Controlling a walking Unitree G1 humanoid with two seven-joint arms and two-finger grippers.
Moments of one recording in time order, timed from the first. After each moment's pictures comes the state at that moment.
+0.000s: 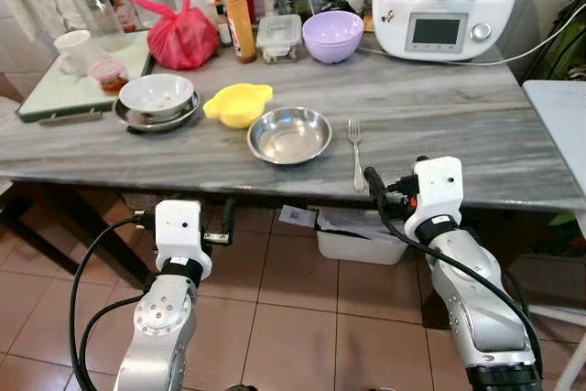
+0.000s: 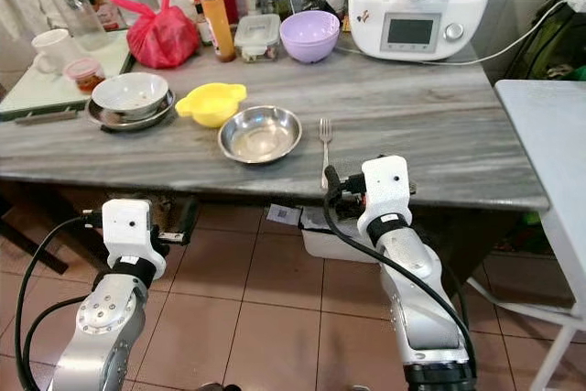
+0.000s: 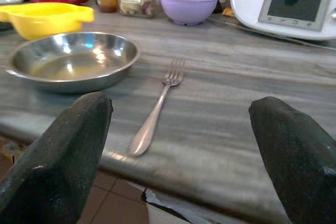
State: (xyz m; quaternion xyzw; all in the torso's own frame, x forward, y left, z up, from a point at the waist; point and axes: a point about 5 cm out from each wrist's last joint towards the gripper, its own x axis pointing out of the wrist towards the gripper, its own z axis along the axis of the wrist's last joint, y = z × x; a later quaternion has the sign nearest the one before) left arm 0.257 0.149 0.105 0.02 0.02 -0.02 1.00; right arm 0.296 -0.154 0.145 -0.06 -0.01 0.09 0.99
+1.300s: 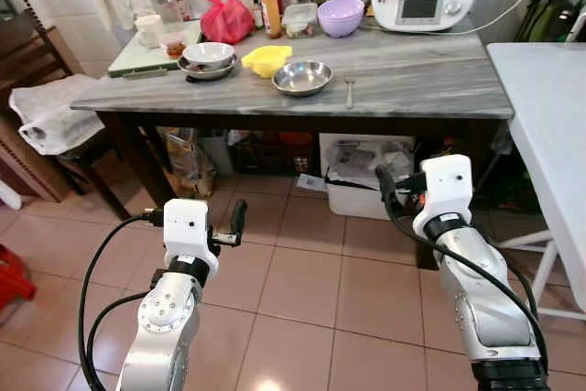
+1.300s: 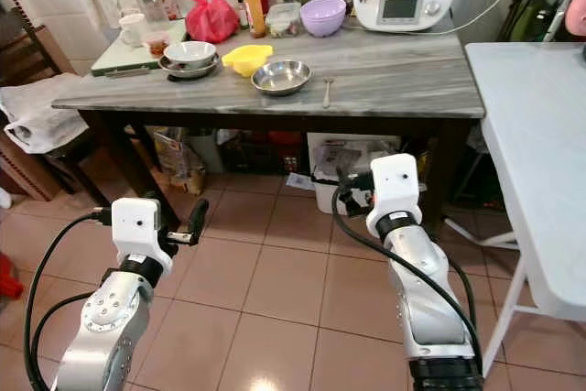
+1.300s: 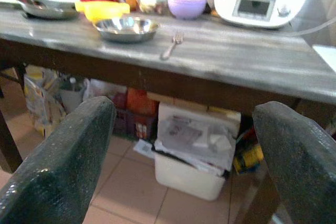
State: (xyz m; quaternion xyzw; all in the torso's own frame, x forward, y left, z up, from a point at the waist) left arm 0.262 0.142 0.105 0.00 0.01 -0.07 1.00; right arm 0.301 -0.163 0.144 -0.08 0.00 0.06 0.99
